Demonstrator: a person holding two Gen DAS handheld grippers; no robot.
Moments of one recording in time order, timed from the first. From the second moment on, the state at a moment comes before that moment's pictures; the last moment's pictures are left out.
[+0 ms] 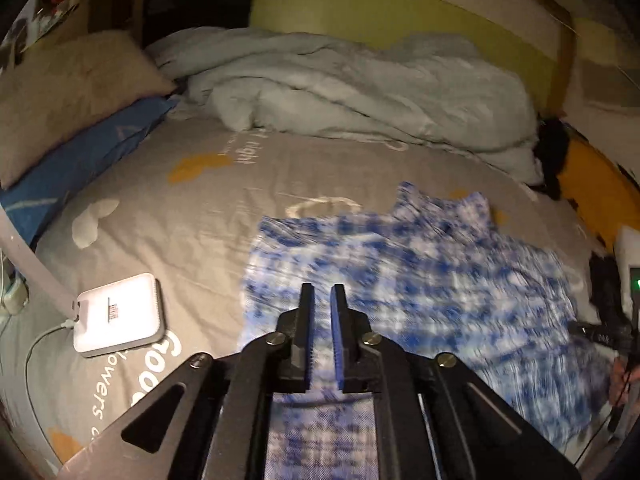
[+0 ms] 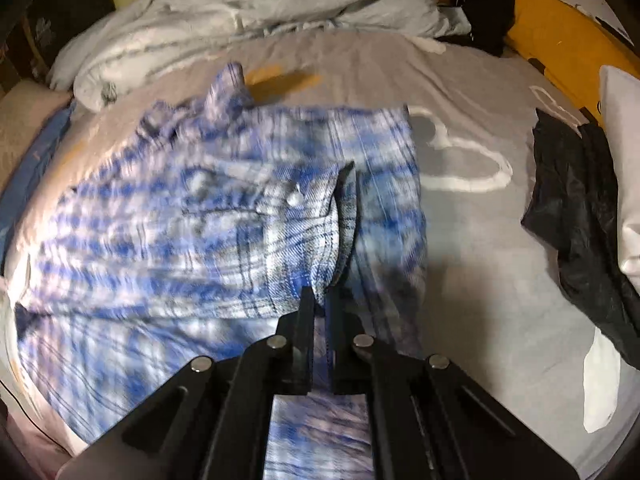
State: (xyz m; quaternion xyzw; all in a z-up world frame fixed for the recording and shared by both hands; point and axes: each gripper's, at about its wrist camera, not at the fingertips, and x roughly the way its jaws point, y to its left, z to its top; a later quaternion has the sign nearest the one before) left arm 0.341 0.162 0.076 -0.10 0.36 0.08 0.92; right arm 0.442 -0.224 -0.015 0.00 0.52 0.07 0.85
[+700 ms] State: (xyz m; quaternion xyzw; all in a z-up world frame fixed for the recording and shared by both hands) left arm 0.251 0.087 0.065 0.00 0.34 0.00 0.94; right arm 0.295 -0.185 0.022 -0.06 0.39 0.13 0.91
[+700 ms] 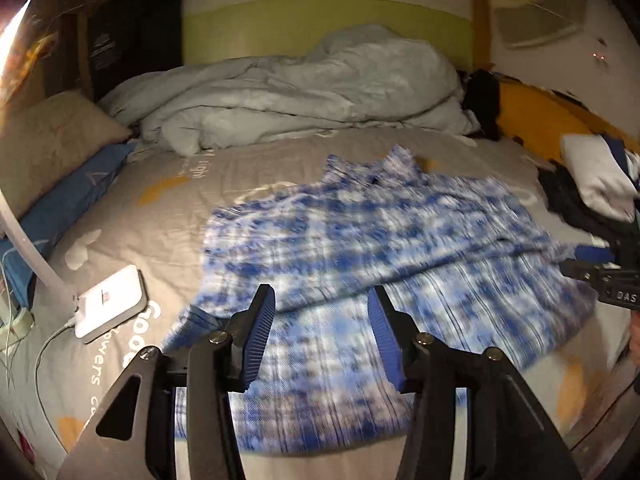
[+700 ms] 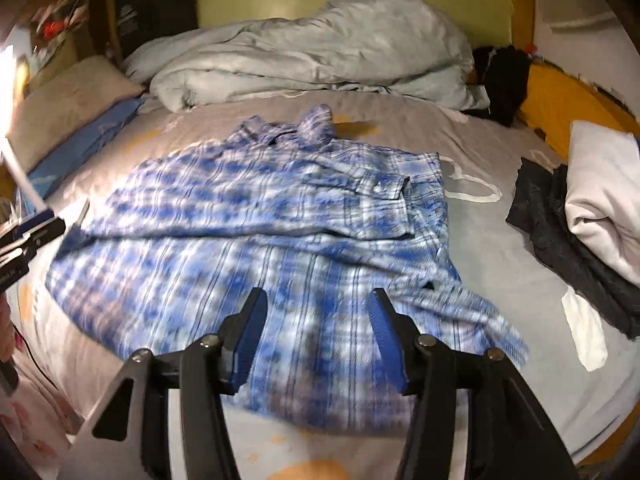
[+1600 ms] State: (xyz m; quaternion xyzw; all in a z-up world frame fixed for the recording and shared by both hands) left arm 0.223 0.037 -0.011 0.13 0.41 -0.07 0.90; right arm 0.247 -0.133 -0.026 -0.21 0.38 0.17 0.88
